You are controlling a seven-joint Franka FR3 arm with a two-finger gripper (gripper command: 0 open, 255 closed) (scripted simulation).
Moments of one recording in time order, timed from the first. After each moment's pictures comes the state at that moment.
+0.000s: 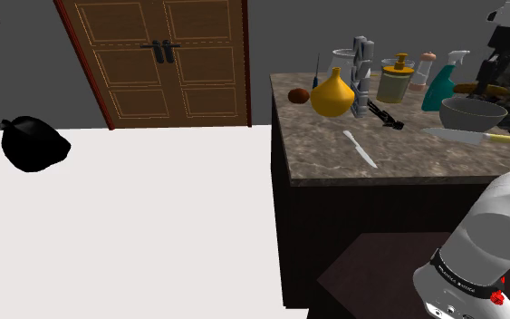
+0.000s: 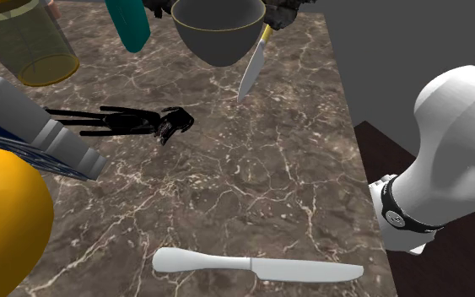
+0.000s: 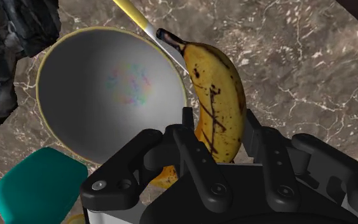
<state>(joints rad) -0.07 -0.76 -0.66 -2.07 -0.45 1.45 -0.52</state>
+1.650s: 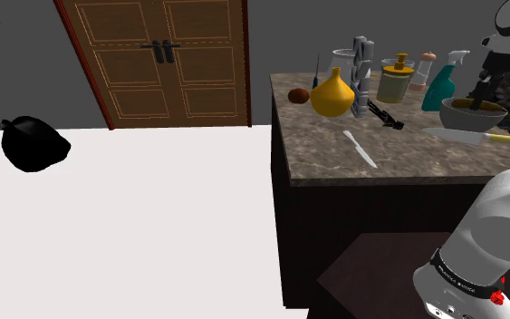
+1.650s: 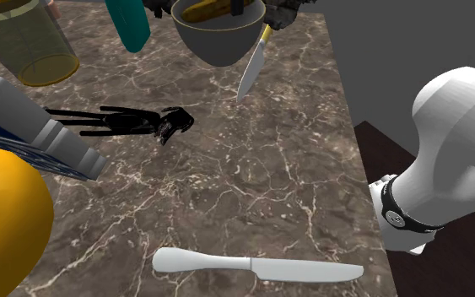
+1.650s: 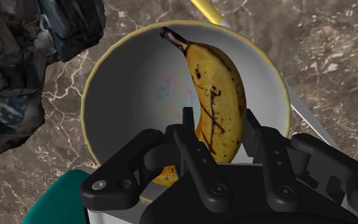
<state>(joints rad) 0.01 -0.62 -0.92 -2.07 -0.50 1.67 -0.65</state>
